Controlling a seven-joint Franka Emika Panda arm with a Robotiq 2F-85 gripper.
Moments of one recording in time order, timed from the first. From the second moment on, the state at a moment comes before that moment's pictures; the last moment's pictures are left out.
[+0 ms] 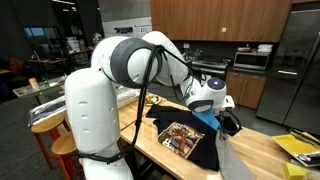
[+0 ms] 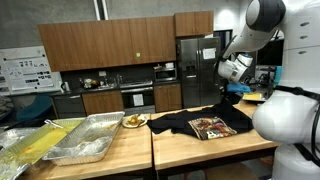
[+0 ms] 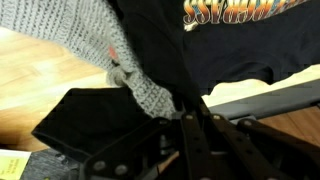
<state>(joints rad) -0.36 0.07 0.01 -2.33 0.65 2.83 -0.59</state>
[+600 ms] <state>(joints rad) -0.32 0.06 0.02 -2.44 0.50 2.96 -0.61</state>
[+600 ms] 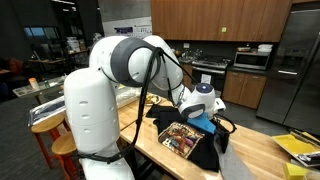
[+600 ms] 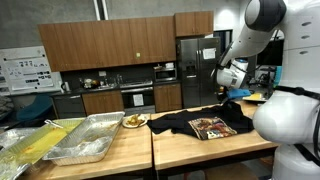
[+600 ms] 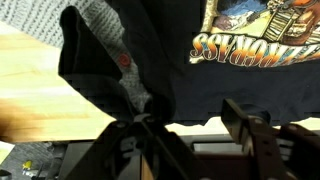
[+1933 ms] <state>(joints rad) -0.32 0.06 -0.28 -2.53 -0.22 3.13 -0.01</state>
